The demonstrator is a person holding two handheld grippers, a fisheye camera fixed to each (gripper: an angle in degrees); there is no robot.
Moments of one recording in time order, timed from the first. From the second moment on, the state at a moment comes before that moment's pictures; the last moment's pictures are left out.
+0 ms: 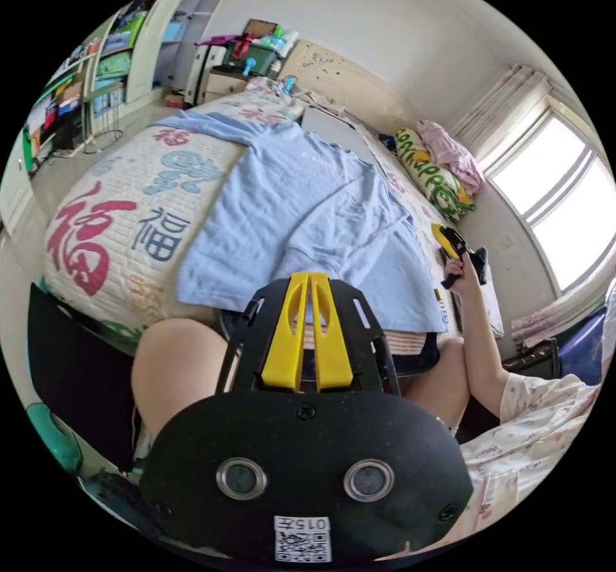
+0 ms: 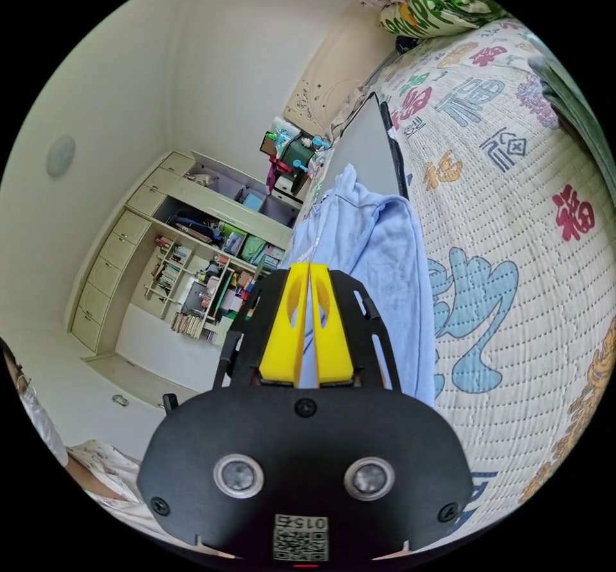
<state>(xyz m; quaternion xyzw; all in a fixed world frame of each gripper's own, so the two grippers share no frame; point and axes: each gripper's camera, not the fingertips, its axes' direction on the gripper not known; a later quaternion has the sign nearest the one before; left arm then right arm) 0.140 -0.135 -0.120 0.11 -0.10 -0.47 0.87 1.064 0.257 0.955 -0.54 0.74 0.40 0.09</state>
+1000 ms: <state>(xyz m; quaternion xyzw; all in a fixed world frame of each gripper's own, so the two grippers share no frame) 0.041 -0.530 -0.343 0.17 0.06 -0.36 0.92 1.088 0.261 1.084 -0.44 0.81 0.37 0.15</state>
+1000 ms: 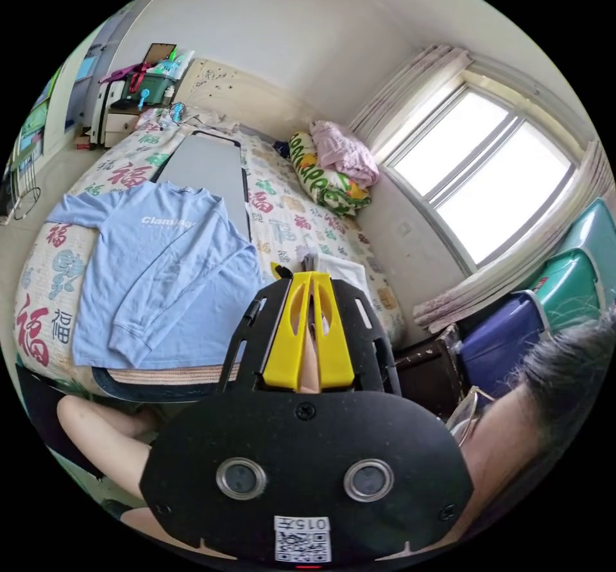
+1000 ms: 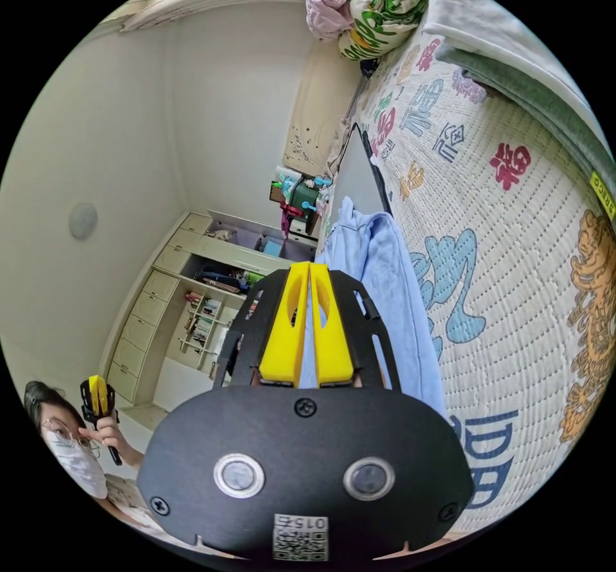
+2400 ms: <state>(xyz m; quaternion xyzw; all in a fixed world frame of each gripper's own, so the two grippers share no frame) 0.128 -0.373 -0.248 0.24 -0.02 -0.38 0.89 1.129 0.314 1.126 -0.50 0.78 0.36 0.10</state>
